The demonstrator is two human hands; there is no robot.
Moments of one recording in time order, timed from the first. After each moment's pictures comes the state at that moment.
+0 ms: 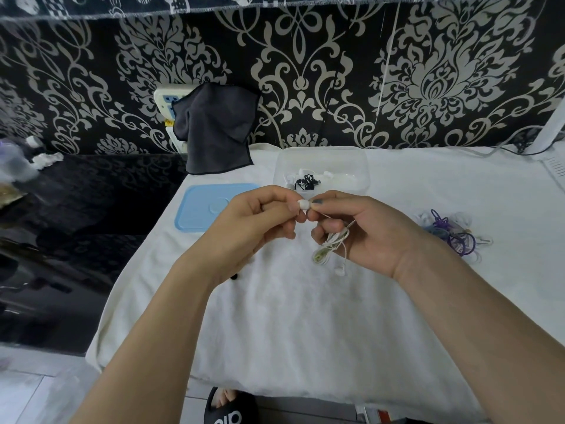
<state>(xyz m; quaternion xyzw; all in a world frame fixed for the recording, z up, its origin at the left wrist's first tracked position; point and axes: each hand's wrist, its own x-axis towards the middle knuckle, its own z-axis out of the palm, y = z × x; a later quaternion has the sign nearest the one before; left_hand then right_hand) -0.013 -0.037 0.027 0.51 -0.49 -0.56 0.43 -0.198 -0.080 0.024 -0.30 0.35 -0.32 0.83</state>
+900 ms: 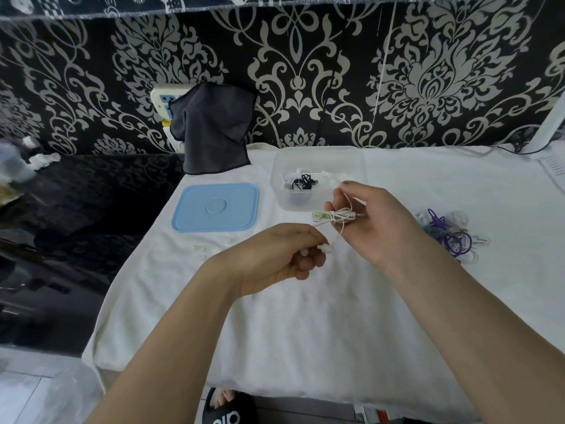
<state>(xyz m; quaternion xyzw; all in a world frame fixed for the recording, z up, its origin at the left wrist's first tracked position) -0.046 -0.039 0.009 0.52 -0.42 -0.69 0.27 -0.200 -0.094 0.009 -0.11 0.39 -0.50 0.76</state>
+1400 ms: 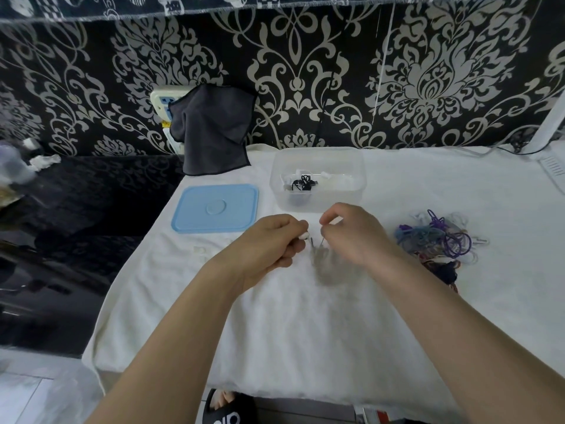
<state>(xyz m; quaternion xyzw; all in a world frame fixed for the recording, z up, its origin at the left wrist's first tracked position) -0.039 -0.044 0.005 0.61 -0.42 -0.59 0.31 -0.195 -0.085 -0.007 -0.62 0.64 -0.18 0.43</state>
